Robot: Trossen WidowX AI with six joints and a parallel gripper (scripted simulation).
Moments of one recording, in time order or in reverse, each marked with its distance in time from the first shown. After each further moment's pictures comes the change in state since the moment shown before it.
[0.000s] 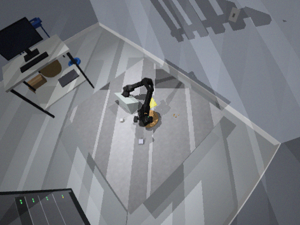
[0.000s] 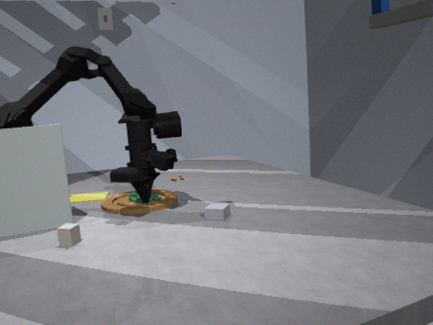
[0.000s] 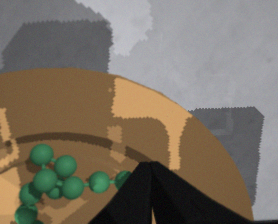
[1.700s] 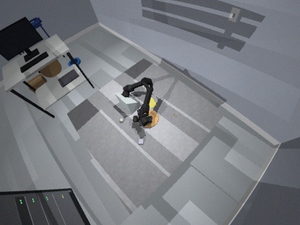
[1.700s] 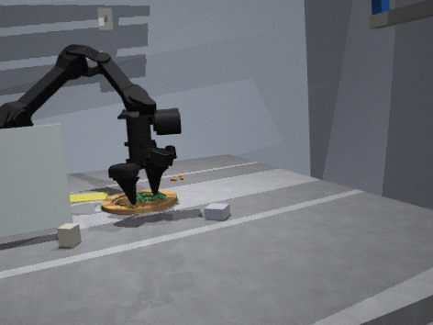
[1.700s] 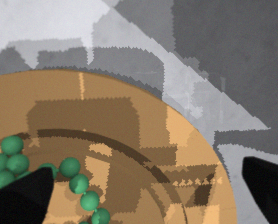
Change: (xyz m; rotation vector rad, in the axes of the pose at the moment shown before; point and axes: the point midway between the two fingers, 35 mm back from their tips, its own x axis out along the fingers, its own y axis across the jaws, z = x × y) arm -0.010 -0.005 0.001 0.015 0.010 -0.007
